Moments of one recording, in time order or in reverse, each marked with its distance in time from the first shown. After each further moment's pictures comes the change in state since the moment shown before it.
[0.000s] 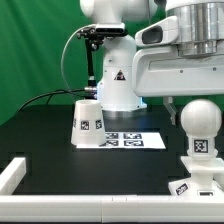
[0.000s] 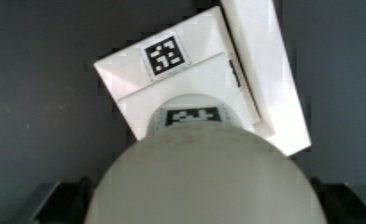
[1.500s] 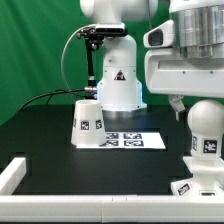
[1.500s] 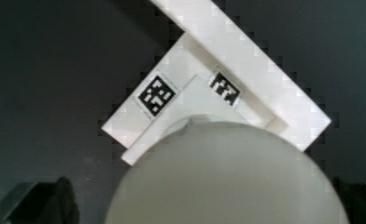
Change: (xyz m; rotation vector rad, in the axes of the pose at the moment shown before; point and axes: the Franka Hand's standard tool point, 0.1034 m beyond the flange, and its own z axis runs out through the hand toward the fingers) arm -0.006 -0.001 0.002 -0.014 -0.074 0.119
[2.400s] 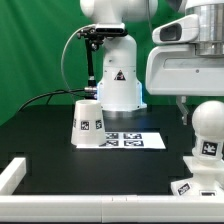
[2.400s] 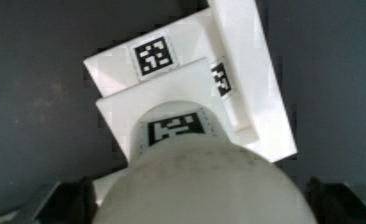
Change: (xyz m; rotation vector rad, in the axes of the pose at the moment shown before) arm 0.000 -0.012 0.000 -0.036 0.107 -0.312
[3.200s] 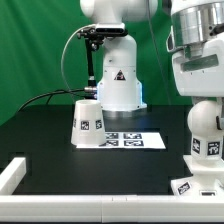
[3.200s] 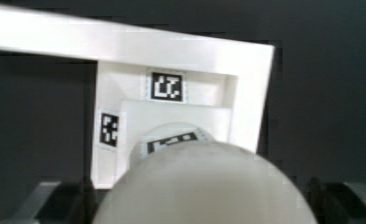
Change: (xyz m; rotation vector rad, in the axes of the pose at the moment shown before) arm 0.006 0.000 0.000 0.157 -0.049 1.038
